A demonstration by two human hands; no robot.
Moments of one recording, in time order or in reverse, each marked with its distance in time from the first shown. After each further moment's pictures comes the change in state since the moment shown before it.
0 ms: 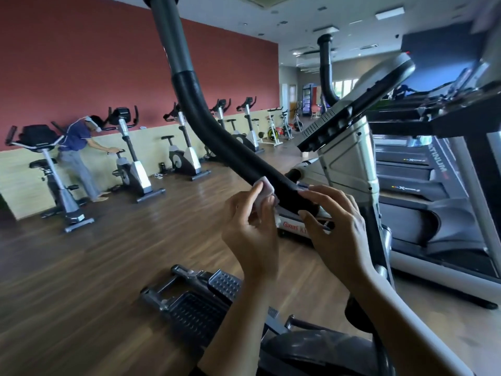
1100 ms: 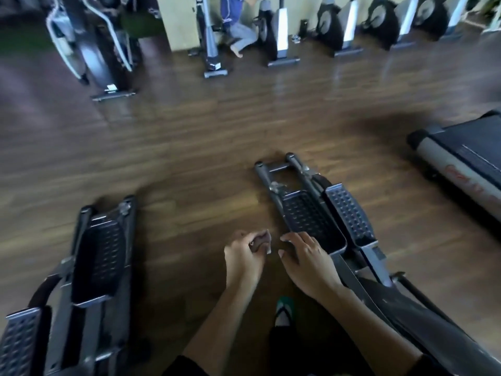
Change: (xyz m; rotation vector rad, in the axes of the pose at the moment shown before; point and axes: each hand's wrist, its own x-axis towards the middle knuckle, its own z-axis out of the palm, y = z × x) left_hand -0.064 -0.326 -0.331 0.735 -0.284 -0.950; right_hand -0.217 -0.107 0.400 0.094 -1.265 0.086
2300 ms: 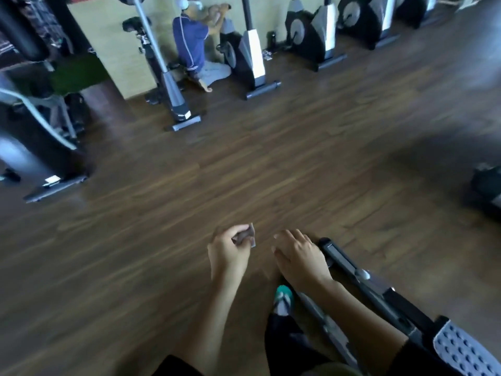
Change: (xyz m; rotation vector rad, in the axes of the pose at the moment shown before) left_hand 0.928 -0.004 0.062 -0.032 -0.070 0.006; right_hand 0.895 -0.053 0.004 0.030 0.058 0.154
